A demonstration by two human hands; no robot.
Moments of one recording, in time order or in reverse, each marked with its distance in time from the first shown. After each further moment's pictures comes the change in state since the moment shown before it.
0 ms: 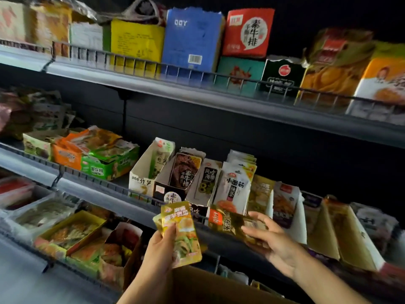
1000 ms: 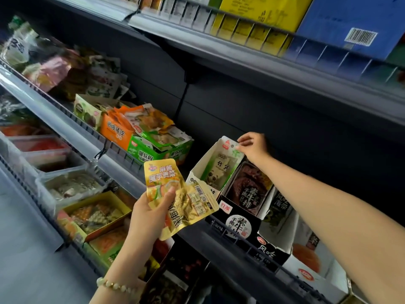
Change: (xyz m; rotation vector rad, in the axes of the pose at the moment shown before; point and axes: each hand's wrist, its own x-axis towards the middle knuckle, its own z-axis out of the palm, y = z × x) left_hand 0.135 0.064 -0.128 -0.061 0.232 0.425; right_hand 0.315 -0.098 0.228 -0.943 0.105 -0.798
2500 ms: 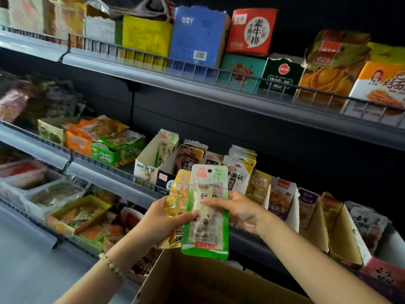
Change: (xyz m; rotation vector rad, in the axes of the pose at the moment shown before) left_hand -0.193 0.053 0.090 0.370 -0.567 -0.215; right_hand -0.309 -0.015 -0.186 0.737 -0.469 0.557
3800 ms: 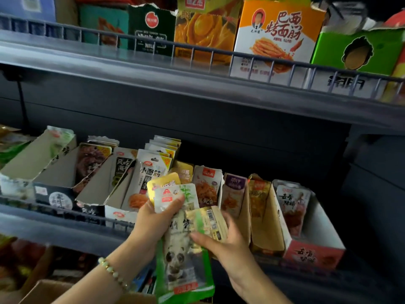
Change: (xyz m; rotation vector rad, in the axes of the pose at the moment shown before) left_hand 0.091 -0.010 0.212 -0.192 0.019 -0.078; right_hand -0.064 0.099 -0.155 0.199 0.366 -0.088
